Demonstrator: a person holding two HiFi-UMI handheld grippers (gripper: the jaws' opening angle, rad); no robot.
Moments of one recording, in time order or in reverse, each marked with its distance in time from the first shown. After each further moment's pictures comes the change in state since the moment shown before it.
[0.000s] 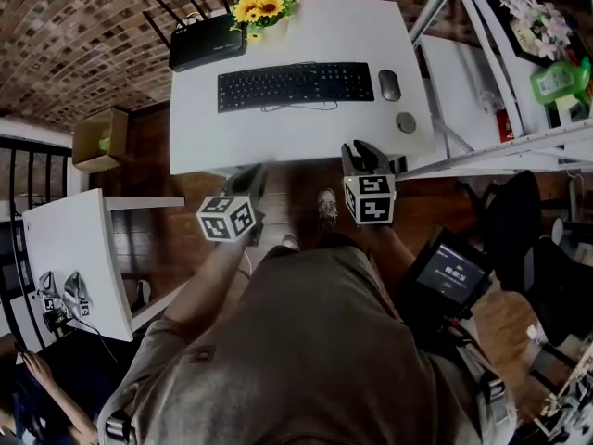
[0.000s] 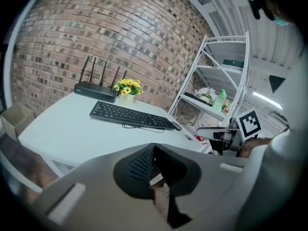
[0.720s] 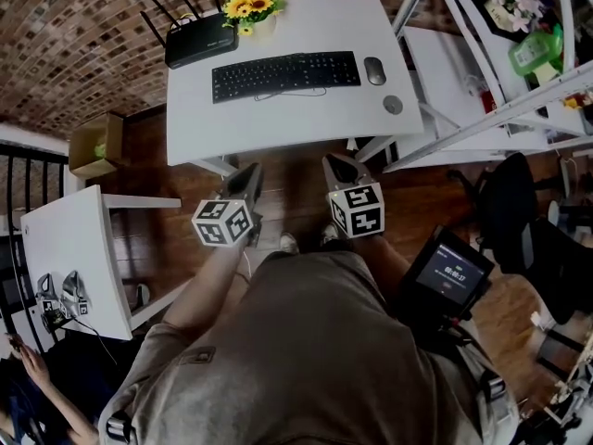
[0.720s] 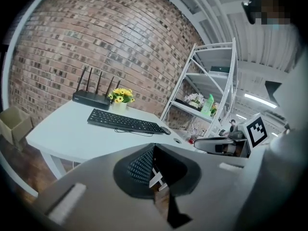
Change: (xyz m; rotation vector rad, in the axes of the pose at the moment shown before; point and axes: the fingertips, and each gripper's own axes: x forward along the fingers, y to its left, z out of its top) left arm -0.048 -0.023 -0.003 0.033 -0.090 -0.062; right arm -0.053 0.078 -0.026 0.009 -0.018 0.132
